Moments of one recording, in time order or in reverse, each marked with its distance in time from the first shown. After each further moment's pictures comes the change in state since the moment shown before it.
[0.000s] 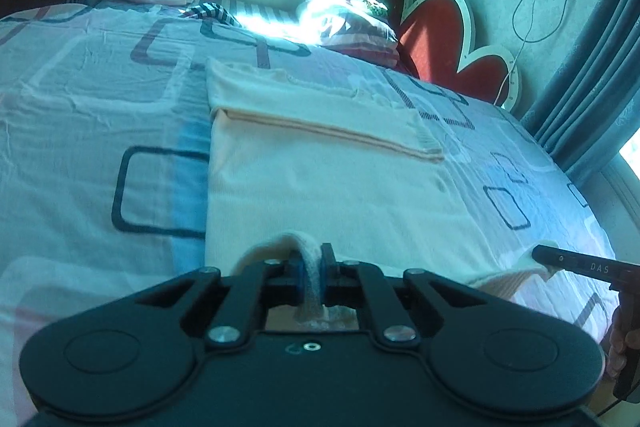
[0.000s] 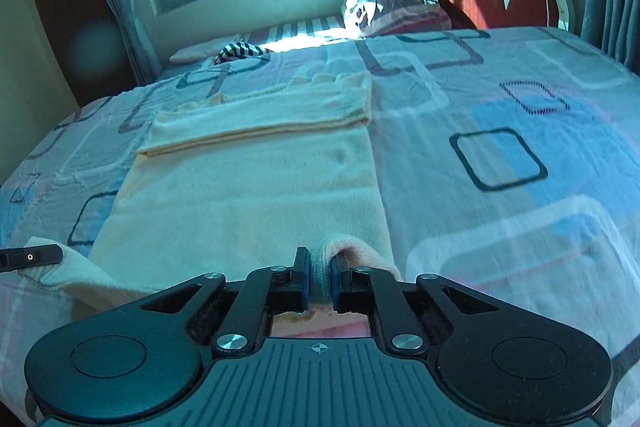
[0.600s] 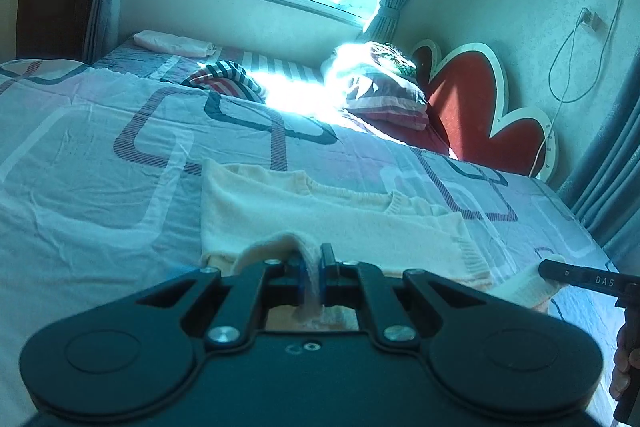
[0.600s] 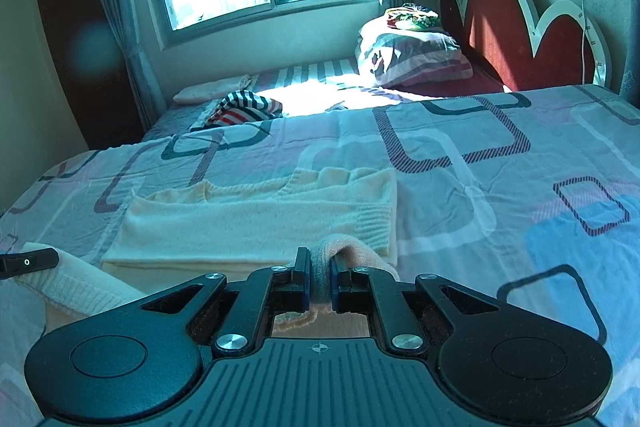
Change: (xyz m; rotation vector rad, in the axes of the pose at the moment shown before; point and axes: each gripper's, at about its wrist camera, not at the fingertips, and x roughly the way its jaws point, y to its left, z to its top) left arm 0.090 0.007 0.108 -0.040 -0.162 0.073; right arm 0.115 -0.016 0.126 -0.011 -0.101 0.034
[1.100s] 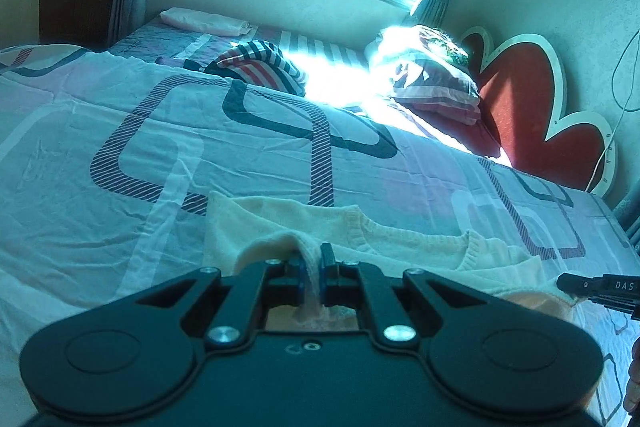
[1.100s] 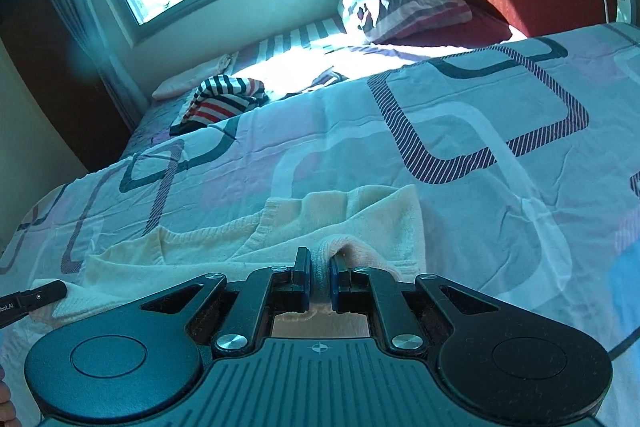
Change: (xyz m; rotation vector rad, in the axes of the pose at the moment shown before) left arm 0.124 0.023 0.052 -0.043 0.081 0.120; right arm 0.141 -0.039 0.058 0.157 0.143 0.026
